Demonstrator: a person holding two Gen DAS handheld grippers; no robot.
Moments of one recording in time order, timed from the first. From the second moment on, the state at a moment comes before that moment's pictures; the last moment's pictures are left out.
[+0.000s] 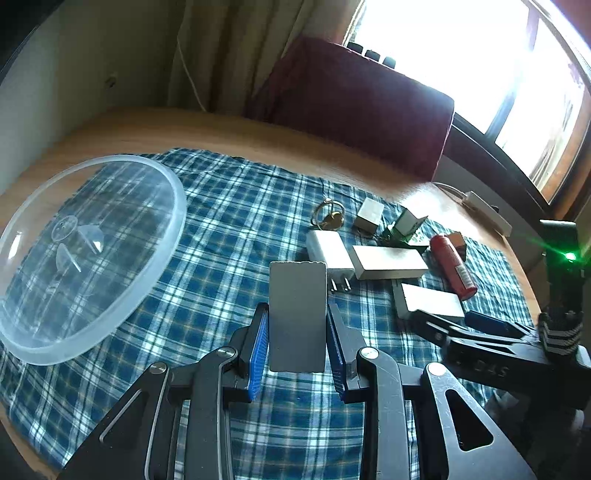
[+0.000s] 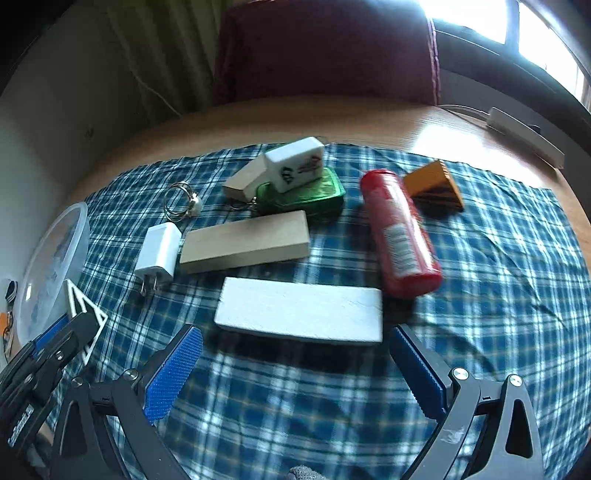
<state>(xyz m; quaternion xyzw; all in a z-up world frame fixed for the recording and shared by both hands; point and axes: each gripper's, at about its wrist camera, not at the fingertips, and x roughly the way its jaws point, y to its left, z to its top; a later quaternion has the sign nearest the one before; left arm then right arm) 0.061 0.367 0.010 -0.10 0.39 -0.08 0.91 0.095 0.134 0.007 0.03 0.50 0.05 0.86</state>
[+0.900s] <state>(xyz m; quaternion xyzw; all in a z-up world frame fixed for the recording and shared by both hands) 0.060 0.391 0.022 -0.12 0.38 -0.06 0.92 0.113 0.179 -0.020 -0.01 0.49 0.01 0.87</state>
